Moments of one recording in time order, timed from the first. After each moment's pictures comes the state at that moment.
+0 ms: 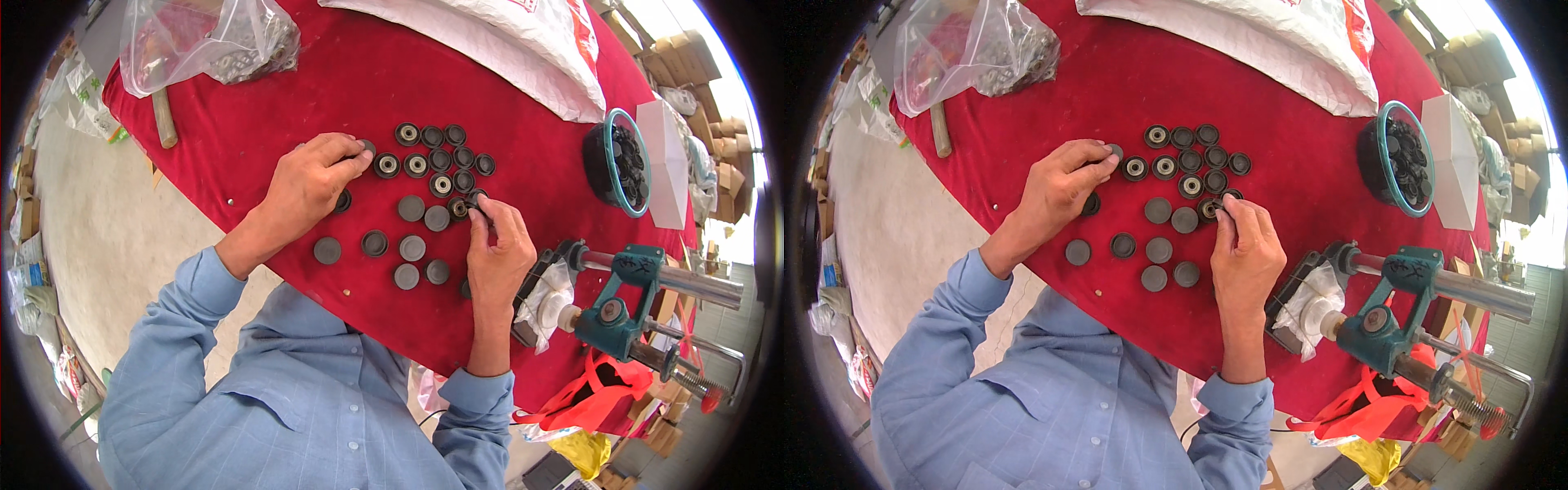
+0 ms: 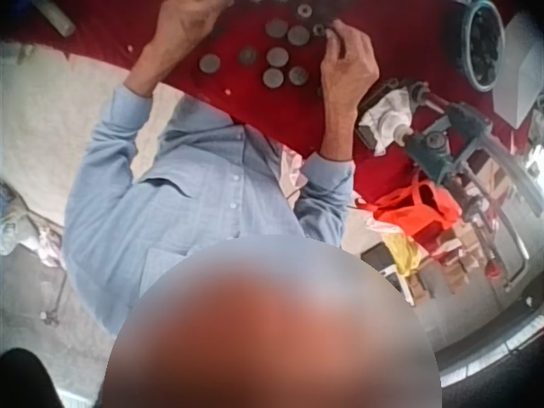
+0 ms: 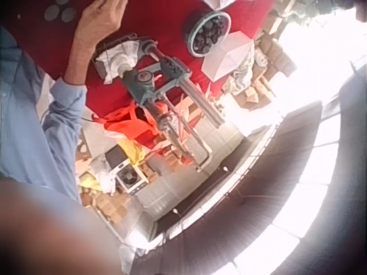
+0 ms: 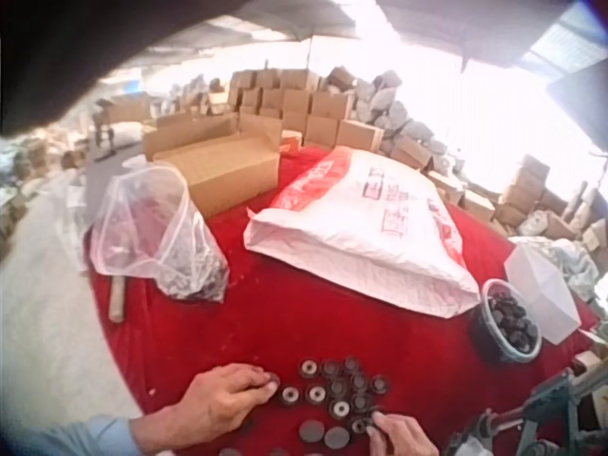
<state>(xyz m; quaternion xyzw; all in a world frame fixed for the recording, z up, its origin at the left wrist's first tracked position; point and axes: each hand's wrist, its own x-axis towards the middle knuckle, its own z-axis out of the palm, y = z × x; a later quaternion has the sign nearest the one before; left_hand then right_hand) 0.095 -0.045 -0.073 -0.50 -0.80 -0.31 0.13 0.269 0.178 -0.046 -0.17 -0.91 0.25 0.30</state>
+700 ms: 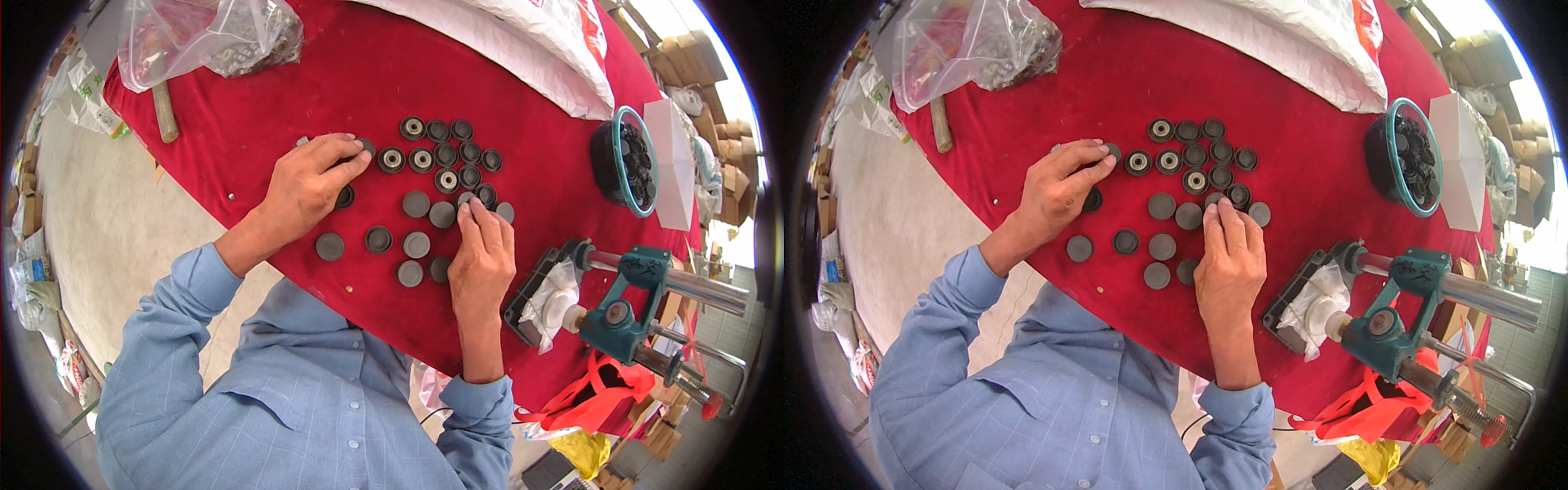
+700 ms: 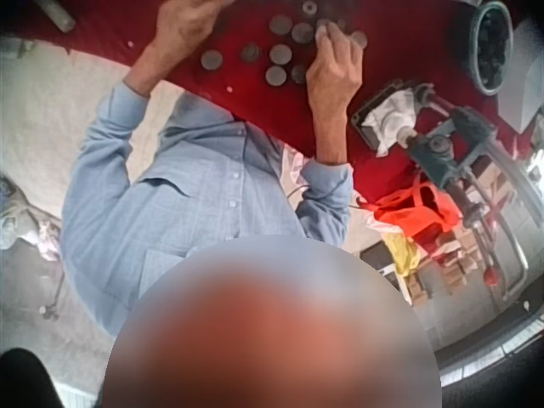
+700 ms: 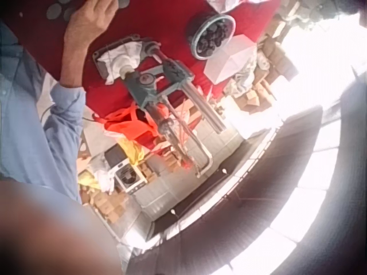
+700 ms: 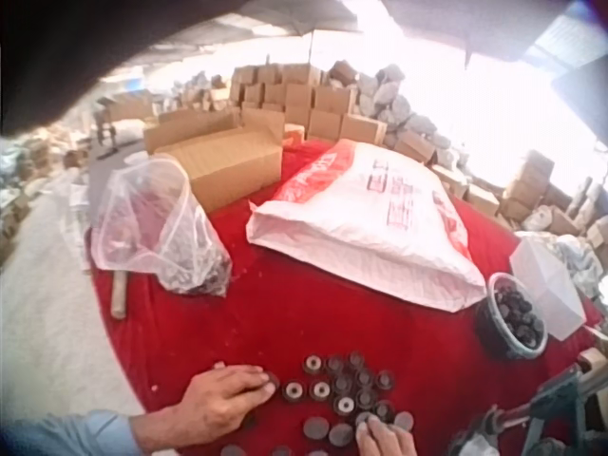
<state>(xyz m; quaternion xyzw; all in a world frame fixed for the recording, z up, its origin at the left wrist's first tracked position) 0.100 -0.053 -0.079 -0.51 -0.79 -0.30 0.17 0.285 0.160 -0.062 -0.10 -0.96 0.08 0.25</state>
